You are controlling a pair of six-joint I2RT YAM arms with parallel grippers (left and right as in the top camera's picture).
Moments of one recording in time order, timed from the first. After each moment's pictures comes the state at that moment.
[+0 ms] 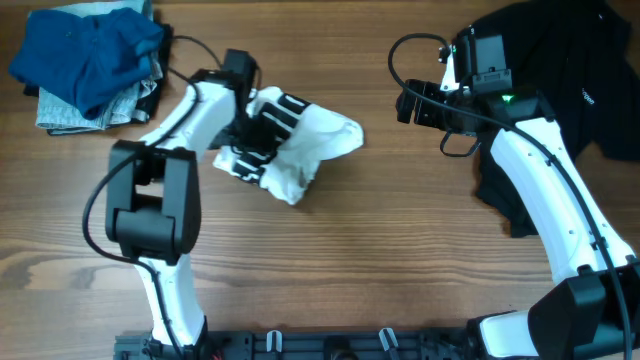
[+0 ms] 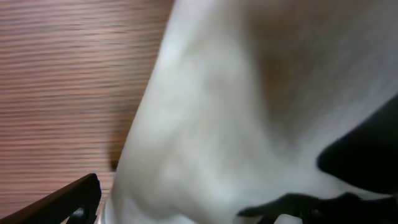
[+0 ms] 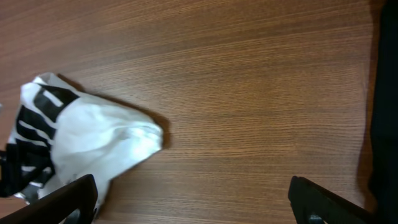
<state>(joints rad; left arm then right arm) -0.19 2.12 1.51 -0.91 -0.07 -0.11 0.19 1.60 1.37 -0.80 -0.09 0.35</state>
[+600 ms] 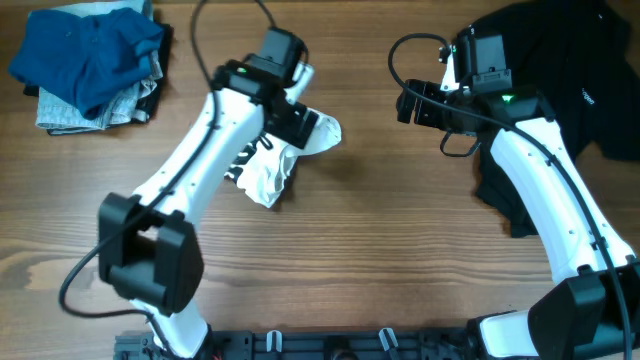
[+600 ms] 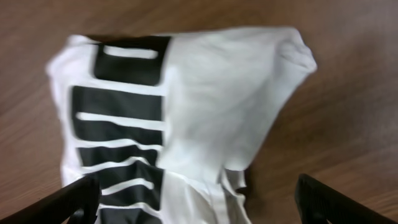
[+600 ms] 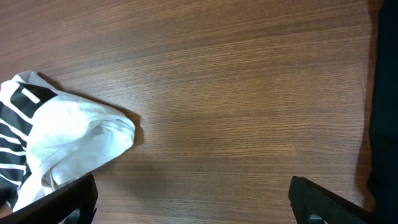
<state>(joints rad) -0.42 1.89 1.61 -0.98 -0.09 0.09 0.19 1.60 1.37 -0.80 -0.08 0.35</state>
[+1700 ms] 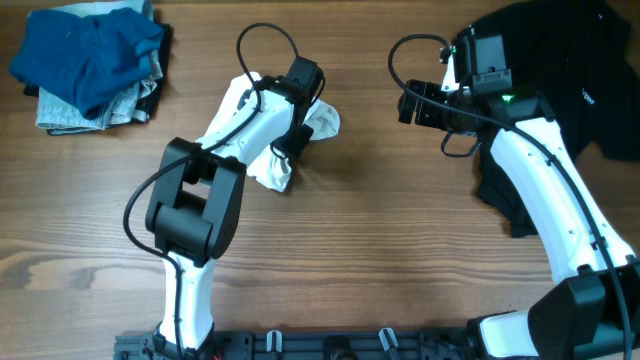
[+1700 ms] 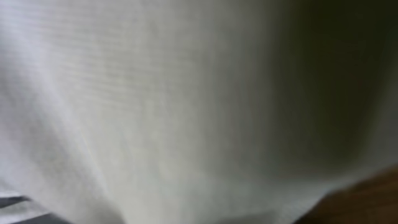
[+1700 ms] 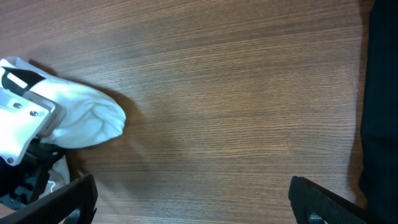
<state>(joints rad) -0.43 2.18 1.59 -0.85 -0.21 0.14 0.19 1.60 1.37 -0.80 -0.07 0.35</state>
